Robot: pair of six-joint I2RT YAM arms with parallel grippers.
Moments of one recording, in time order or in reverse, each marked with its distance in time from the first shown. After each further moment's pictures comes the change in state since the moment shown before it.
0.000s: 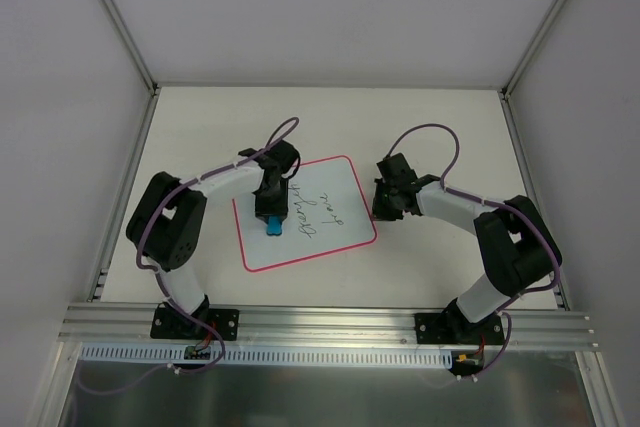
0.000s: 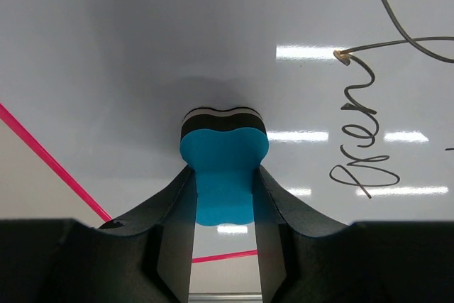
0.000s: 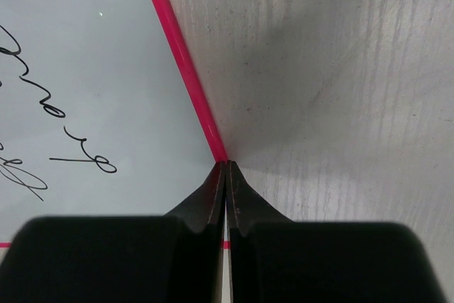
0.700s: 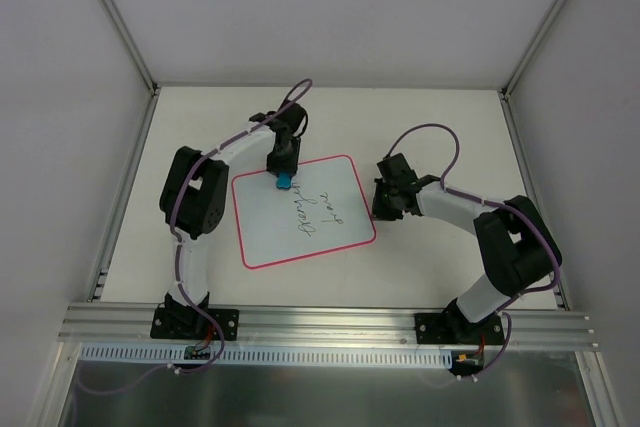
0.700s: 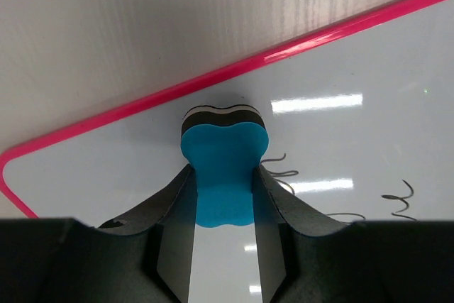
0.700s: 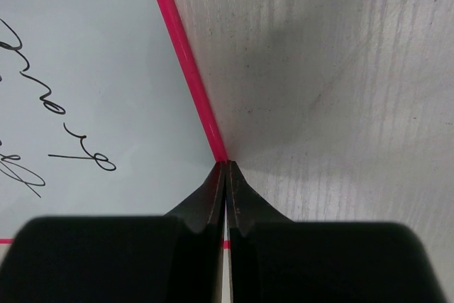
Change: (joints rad) left arm 0.082 0.299 0.468 0.017 -0.038 0.218; right arm 0.000 0.000 -0.003 0.011 0.000 -0.002
